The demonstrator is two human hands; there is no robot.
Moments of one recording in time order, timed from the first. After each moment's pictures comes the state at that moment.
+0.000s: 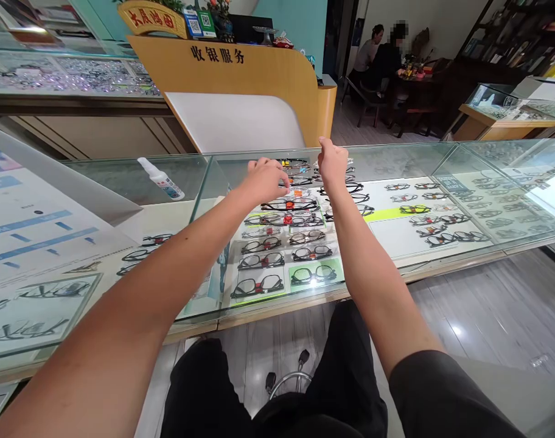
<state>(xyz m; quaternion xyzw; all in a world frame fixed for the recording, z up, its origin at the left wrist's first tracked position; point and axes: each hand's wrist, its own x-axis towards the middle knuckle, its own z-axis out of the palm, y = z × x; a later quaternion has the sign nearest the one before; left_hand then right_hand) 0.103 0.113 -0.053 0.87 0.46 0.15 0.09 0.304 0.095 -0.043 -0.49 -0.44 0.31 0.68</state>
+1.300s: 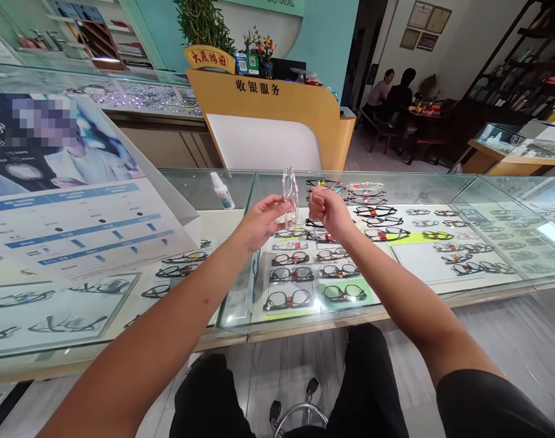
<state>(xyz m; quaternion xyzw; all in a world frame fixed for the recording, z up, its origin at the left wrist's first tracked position) -0.003 0.025 -0.061 0.45 0.35 0.50 0.65 0.196 0.018 -0.038 -0.31 -0.50 0.58 0.56</state>
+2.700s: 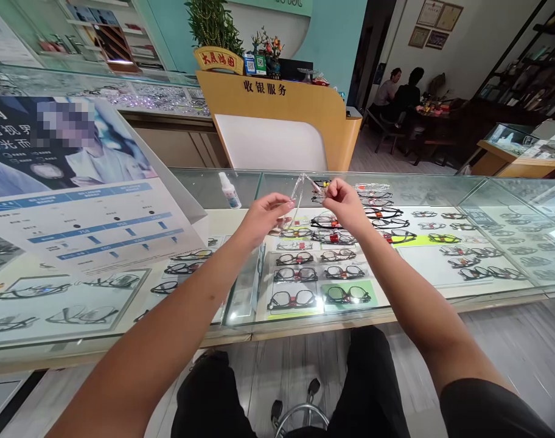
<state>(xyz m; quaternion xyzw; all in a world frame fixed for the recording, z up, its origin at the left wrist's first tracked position) -0.016 0.035 -0.062 0.53 0.41 0.49 0.55 0.221 0.027 -0.037 -0.35 -0.61 0.42 0.57</state>
